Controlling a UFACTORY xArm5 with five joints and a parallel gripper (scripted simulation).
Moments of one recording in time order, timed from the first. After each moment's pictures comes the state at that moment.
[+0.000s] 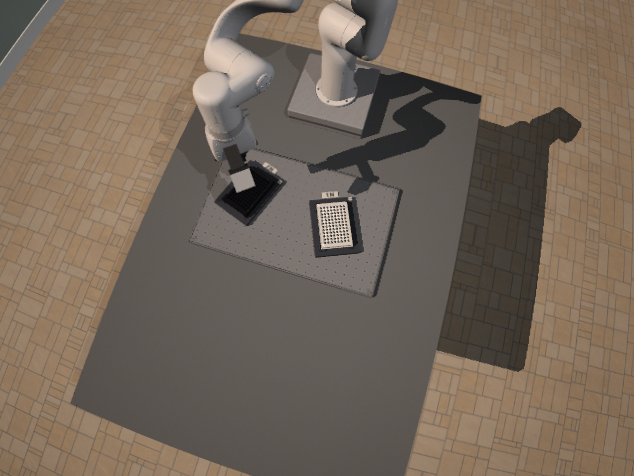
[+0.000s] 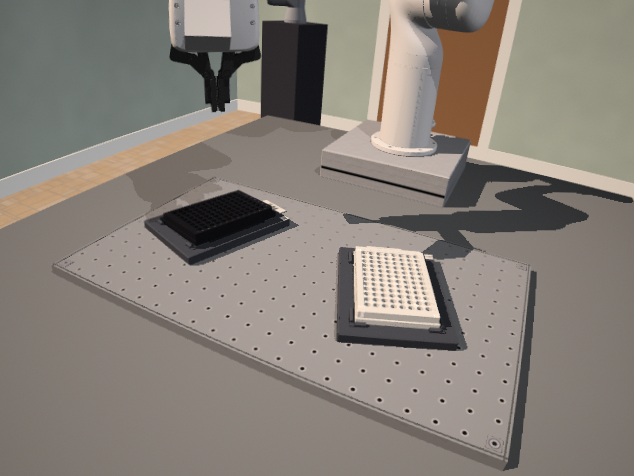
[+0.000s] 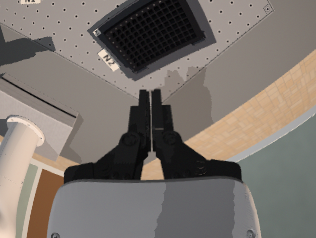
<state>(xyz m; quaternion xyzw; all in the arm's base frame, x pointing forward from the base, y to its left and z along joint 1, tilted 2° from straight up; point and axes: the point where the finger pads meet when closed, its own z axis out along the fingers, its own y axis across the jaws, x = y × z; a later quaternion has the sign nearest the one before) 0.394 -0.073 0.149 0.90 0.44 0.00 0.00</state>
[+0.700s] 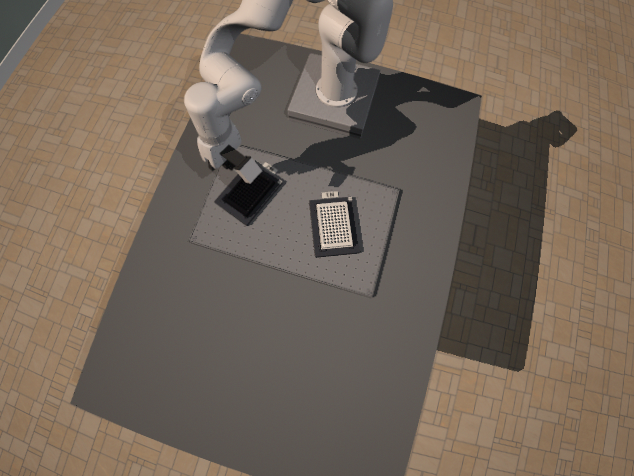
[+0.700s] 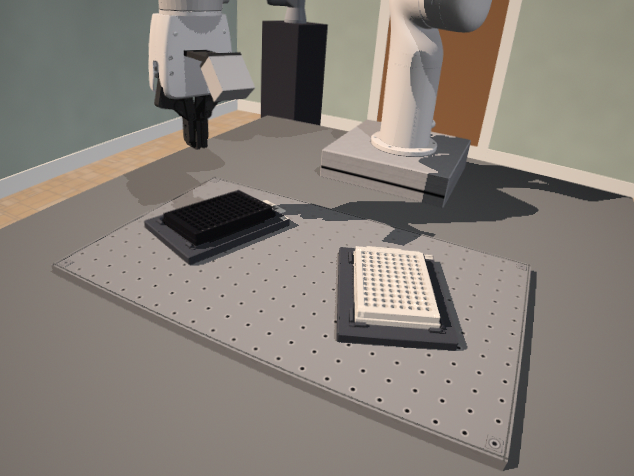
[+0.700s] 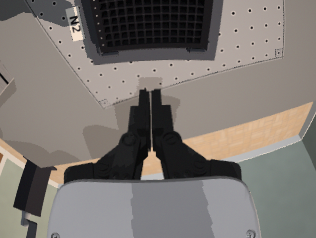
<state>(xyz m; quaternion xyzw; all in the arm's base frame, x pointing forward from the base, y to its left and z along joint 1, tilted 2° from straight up) 0.395 -0.120 0.089 0.76 0.65 0.01 0.01</state>
